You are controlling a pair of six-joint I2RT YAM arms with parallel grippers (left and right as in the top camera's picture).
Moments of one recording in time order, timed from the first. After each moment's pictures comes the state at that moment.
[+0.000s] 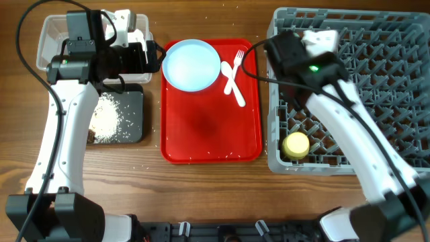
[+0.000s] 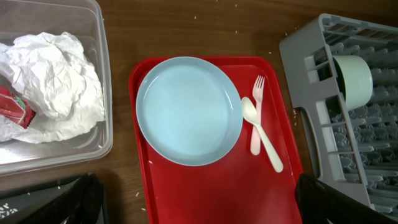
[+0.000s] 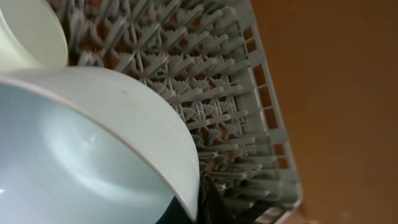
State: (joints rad) left arm 0.01 1.59 1.46 -0.77 0.40 -0.06; right arm 0.43 1.62 1.55 -1.30 0.93 0.43
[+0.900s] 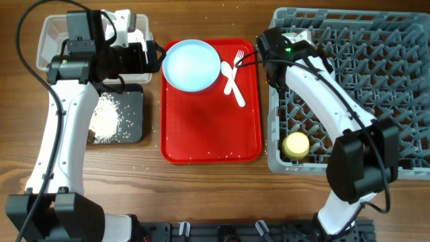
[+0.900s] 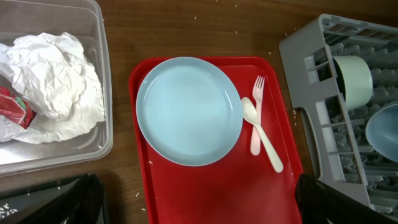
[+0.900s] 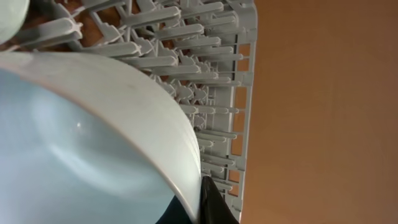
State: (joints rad) left arm 0.01 1.59 1.46 -0.77 0.40 -0.06; right arm 0.36 1.91 1.55 -1.13 1.07 0.08
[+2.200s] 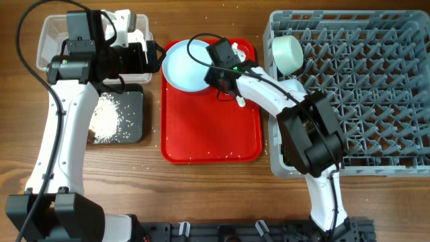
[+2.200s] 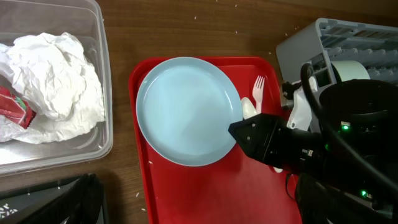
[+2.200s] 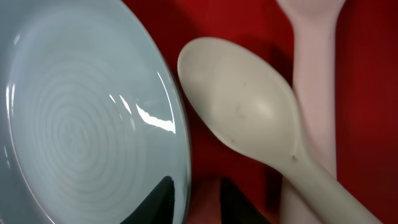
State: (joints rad) left arm 0.01 1.59 1.46 -0.77 0.40 -0.06; right arm 0.55 2.23 1.59 -0.43 0.02 0.97
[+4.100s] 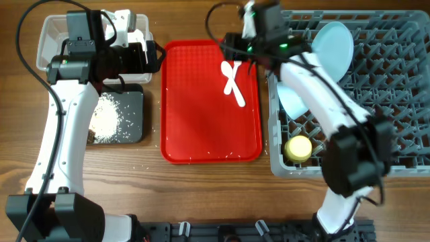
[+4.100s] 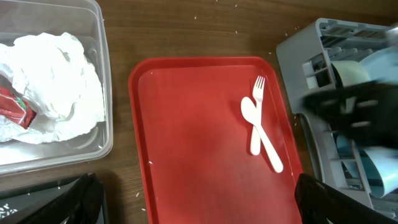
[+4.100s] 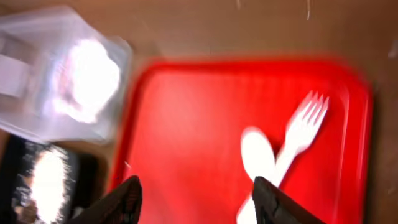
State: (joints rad) left arm 0.01 1.59 1.46 -0.77 0.40 -0.06; right arm 0.39 1.99 1.61 -0.52 -0.25 0.42
